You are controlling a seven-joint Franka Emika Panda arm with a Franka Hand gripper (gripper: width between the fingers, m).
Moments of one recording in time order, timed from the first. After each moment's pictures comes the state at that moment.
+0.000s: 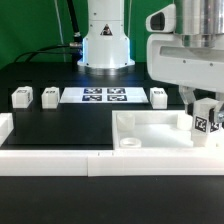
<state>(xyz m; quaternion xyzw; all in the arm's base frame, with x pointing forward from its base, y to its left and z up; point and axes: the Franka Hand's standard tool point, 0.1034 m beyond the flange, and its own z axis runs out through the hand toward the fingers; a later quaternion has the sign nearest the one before) 0.632 0.109 0.070 -0.83 0.56 -0.01 0.05</state>
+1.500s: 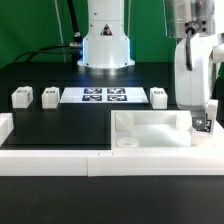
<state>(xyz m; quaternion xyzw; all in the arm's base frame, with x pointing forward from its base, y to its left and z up) 0.626 0.112 0.072 -0.55 0.83 0.04 0.06</state>
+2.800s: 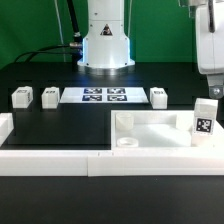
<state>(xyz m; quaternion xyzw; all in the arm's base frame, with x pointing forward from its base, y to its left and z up) 0.610 0.132 0.108 -0.58 0.81 0.05 0.07</state>
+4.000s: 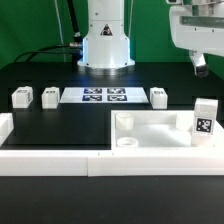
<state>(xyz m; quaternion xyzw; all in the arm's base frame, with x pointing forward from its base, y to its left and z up) 0.562 0.148 0.106 -0.81 0.58 0.04 0.07</state>
